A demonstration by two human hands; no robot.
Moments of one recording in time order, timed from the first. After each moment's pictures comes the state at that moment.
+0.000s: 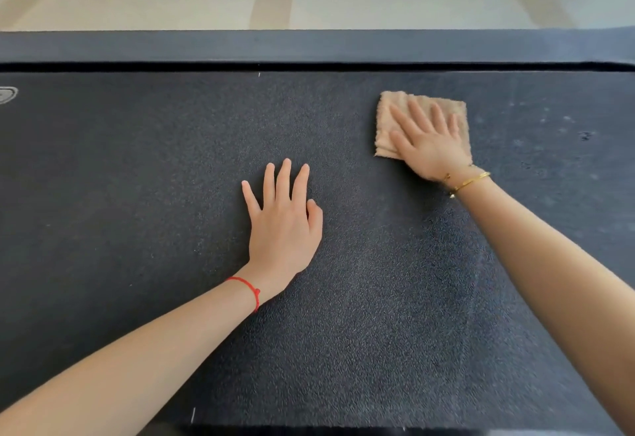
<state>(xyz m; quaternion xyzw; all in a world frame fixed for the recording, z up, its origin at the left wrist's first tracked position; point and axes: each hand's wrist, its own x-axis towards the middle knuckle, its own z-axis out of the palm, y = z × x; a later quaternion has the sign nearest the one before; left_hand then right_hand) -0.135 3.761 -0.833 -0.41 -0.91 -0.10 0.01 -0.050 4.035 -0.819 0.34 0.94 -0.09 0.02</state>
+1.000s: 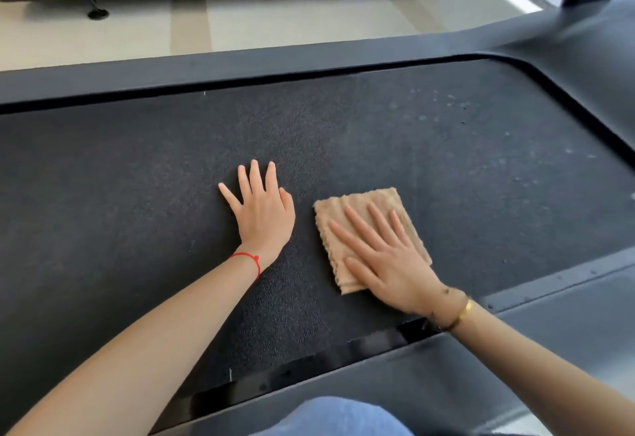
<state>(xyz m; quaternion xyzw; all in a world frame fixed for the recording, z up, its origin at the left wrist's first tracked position) -0.133 3.755 -0.823 -0.42 -0.90 -0.14 -0.02 0.099 3.806 -0.811 0.26 0.96 -0.11 0.02</state>
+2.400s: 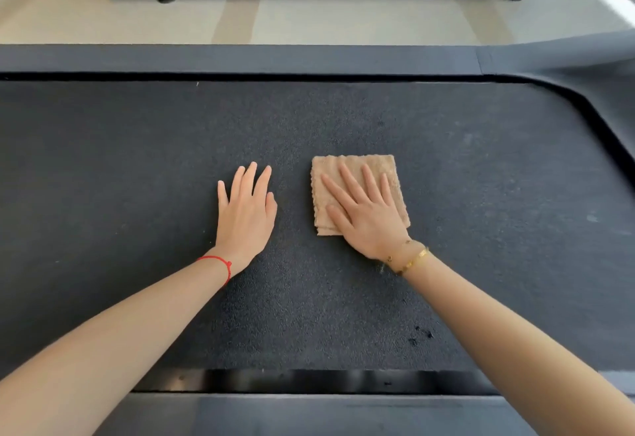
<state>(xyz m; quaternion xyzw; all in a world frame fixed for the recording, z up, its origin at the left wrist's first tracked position) -0.063 3.815 -0.820 -0.39 -0.91 -0.11 0.00 0.098 3.977 -0.811 0.22 0.97 -0.10 0.01</state>
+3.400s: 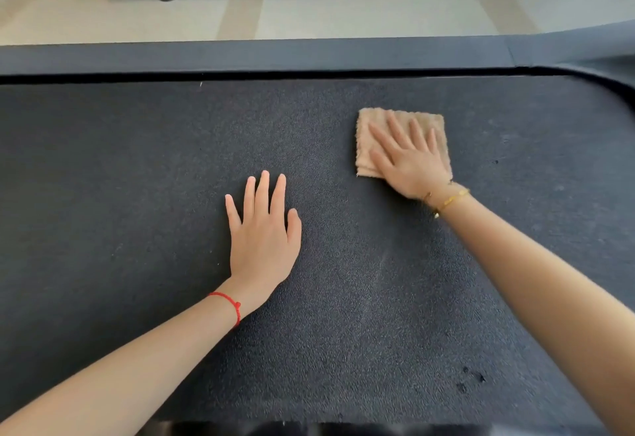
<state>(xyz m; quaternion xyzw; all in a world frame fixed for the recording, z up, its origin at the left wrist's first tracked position) -0.056 3.818 -0.830 -0.38 -0.92 -0.07 0.01 0.039 4.081 -0.817 0.32 0.94 -0.10 0.01</state>
